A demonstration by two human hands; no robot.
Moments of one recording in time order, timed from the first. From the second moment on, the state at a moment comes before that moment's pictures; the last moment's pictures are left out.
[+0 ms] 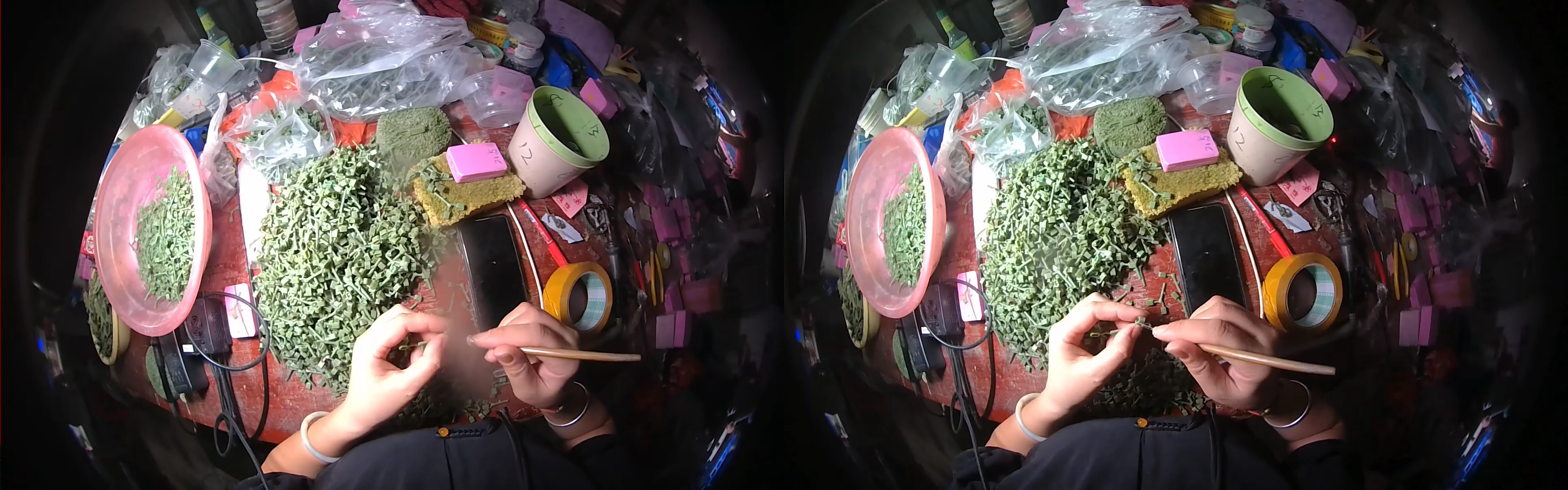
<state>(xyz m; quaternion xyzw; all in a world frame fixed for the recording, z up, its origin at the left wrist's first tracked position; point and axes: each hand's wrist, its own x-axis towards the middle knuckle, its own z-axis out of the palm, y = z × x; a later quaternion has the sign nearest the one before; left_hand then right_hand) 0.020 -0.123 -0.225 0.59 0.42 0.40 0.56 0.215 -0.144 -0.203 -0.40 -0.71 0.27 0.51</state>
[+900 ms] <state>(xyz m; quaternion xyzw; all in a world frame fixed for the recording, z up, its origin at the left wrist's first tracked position) 0.005 -0.110 -0.221 0.17 0.24 0.49 0.82 0.196 -0.141 -0.229 -0.47 -0.84 0.17 0.21</state>
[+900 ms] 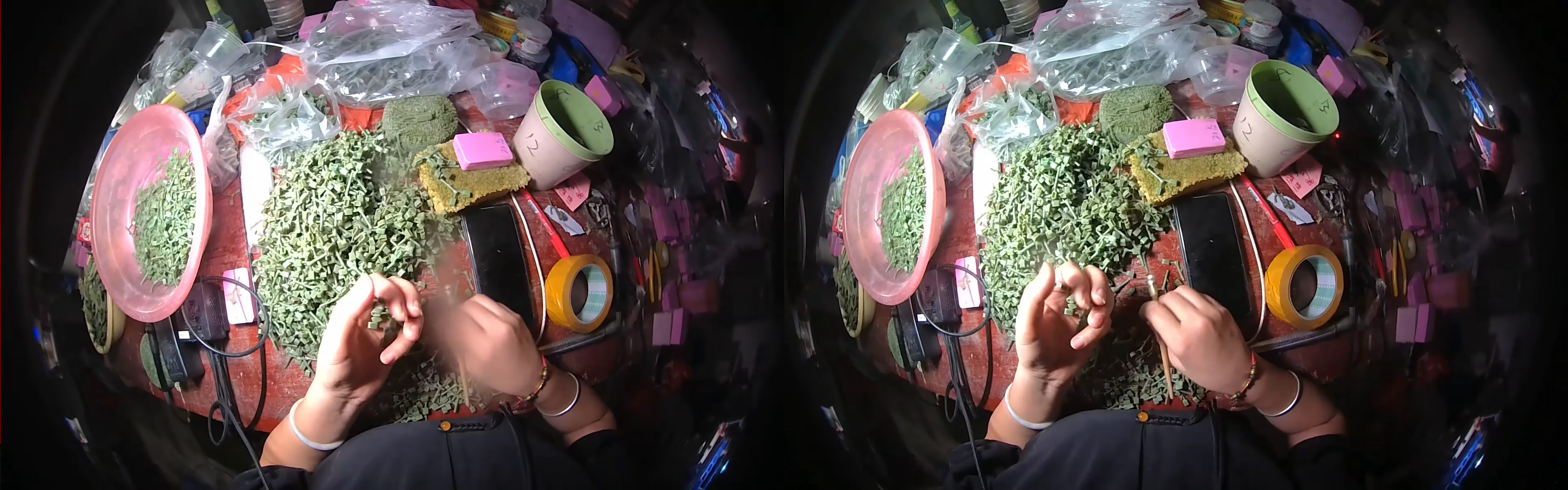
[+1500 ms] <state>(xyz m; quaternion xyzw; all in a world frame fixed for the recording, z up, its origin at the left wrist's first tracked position) 0.009 -0.113 -0.225 0.29 0.39 0.38 0.79 0.202 -0.134 -0.215 -0.42 -0.76 0.32 0.38</state>
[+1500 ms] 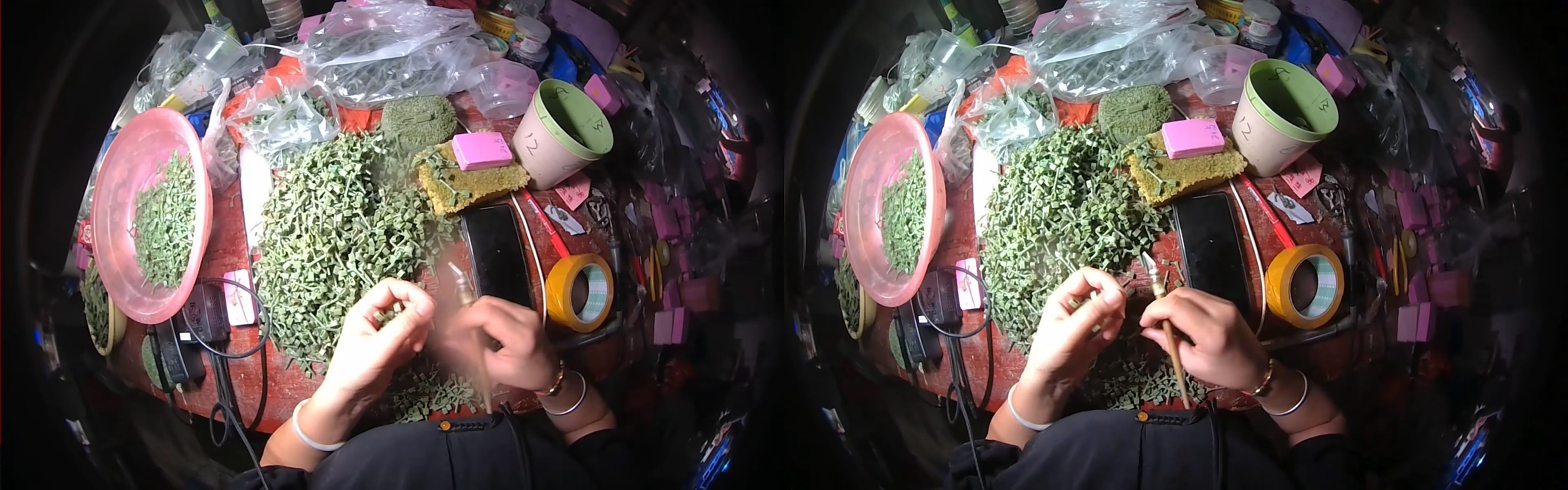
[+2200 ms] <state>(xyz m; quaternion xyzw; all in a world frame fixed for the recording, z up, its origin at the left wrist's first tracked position) 0.009 -0.111 -0.226 0.17 0.27 0.32 0.89 0.221 -0.134 -0.208 -0.39 -0.68 0.35 0.52</state>
